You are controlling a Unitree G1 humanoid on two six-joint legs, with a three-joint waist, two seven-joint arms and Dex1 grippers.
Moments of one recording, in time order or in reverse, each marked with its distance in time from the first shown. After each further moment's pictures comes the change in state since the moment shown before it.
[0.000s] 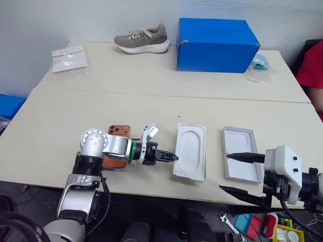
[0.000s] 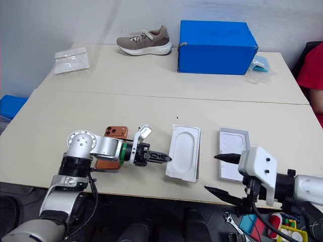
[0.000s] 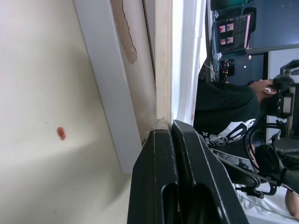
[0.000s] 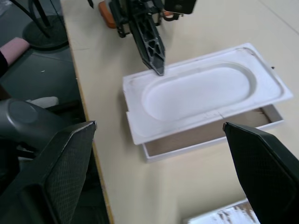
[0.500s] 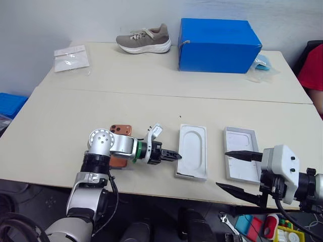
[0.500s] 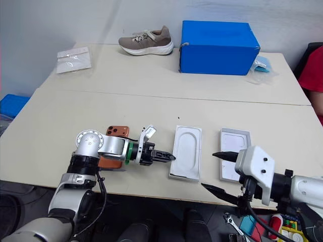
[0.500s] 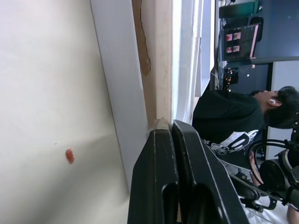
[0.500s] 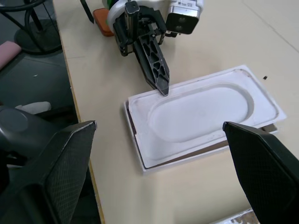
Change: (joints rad) left arm -0.026 -0.076 0.061 0.047 0.085 0.000 0.020; right arm -0.011 0.001 0.018 -0.007 0.011 -0.010 -0.077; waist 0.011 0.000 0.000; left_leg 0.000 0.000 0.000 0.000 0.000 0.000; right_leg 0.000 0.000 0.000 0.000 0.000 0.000
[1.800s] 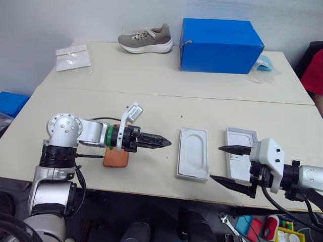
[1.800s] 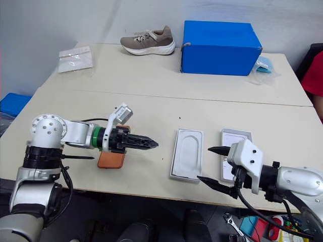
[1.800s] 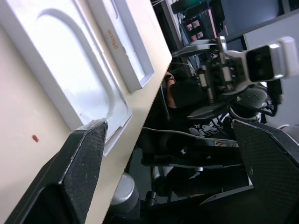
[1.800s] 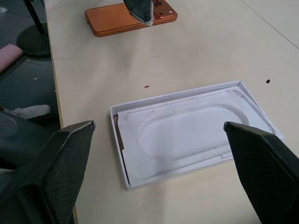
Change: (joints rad) left arm -0.035 0.356 -0.071 -0.261 -0.088 -0.007 -0.464; right arm -0.165 -0.001 0.232 0.152 -0.097 -0.074 -0.006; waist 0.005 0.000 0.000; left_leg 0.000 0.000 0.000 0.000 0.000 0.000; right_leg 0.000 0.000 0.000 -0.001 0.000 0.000
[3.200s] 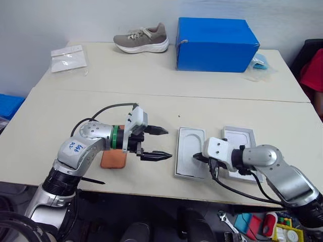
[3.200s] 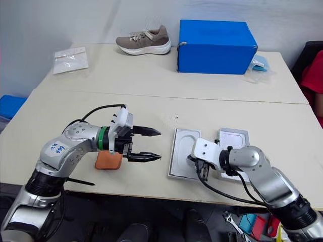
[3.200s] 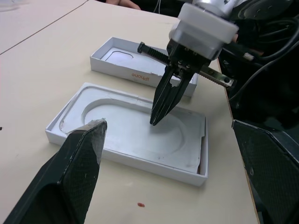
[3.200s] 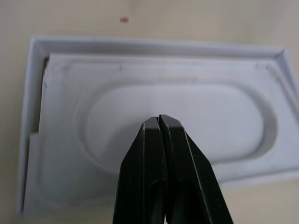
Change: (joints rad) left arm 0.219 0.030 -0.227 -0.302 0.760 -0.983 -0.519; right arm -0.534 0.064 0.627 0.302 -0.536 -0.077 0.054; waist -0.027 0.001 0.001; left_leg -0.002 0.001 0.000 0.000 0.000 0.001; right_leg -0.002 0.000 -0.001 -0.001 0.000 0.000
